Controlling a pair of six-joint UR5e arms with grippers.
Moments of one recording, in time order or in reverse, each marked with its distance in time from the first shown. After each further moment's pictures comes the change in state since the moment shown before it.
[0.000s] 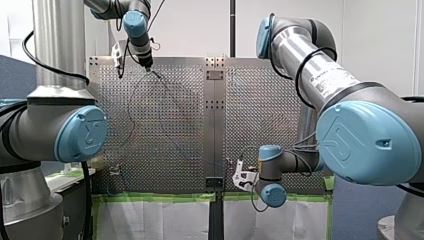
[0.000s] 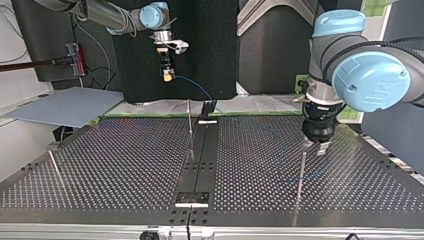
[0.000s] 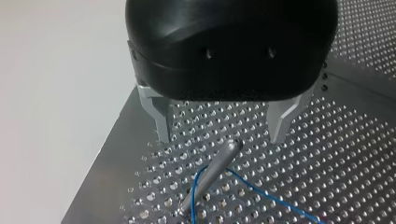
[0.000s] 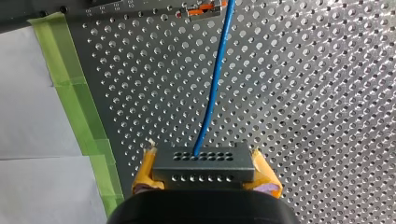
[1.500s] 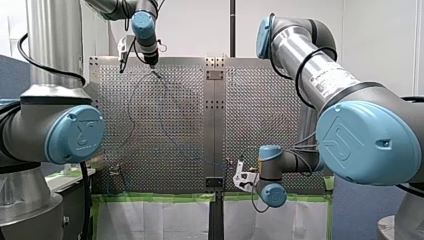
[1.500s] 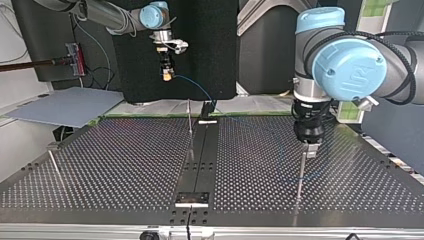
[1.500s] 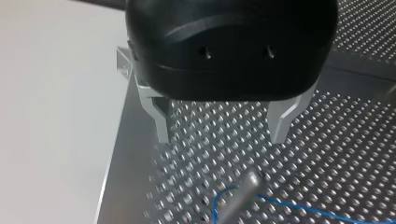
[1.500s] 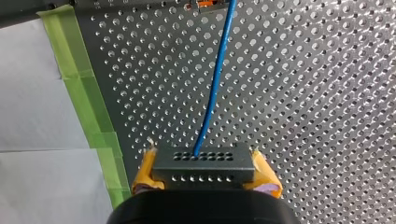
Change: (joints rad) left arm -0.094 -0.008 0.000 0.092 -0.104 0.216; right arm 0.000 0.000 0.000 0.021 0.010 -0.001
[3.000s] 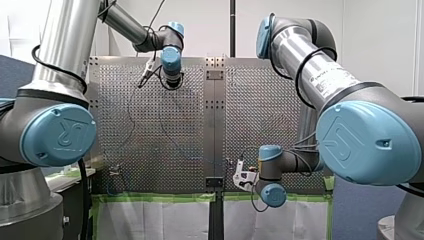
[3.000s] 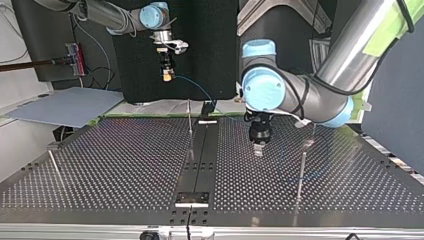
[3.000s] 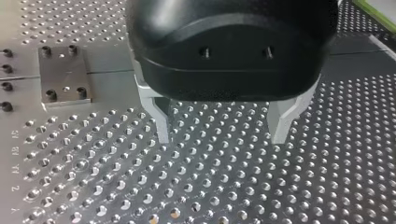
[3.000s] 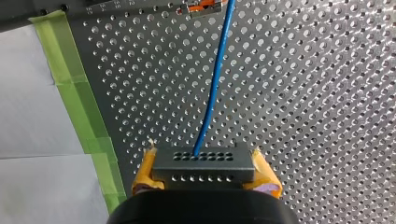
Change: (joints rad) left arm -0.163 -0.246 0.014 0.242 -0.122 0.366; right arm 0.000 0.000 -0.001 -0.016 -0.004 0.010
